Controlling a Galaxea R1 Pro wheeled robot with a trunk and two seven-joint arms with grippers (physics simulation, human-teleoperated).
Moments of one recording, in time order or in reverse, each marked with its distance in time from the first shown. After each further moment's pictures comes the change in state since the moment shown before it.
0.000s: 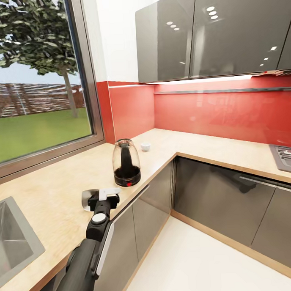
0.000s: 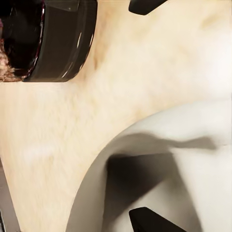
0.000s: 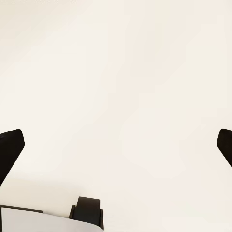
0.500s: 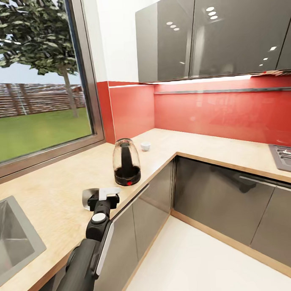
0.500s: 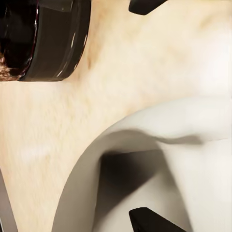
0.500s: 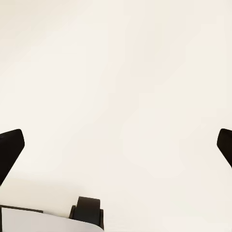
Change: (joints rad) left arm 0.000 0.000 -0.001 -0.006 0.001 0.018 0.002; right arm 0.000 0.000 0.000 0.000 0.000 0.000 0.001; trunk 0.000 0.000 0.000
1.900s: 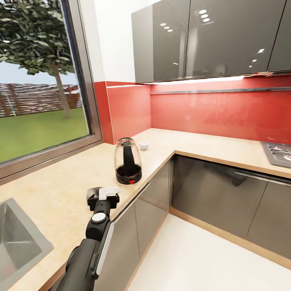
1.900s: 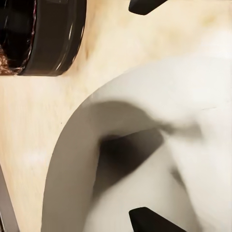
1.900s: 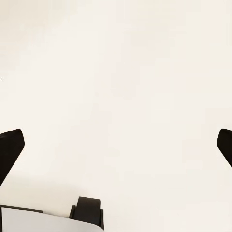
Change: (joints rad) left arm 0.000 0.000 -0.001 -0.006 0.001 0.001 0.000; right arm 0.000 0.000 0.000 0.000 0.000 0.000 0.000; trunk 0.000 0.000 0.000
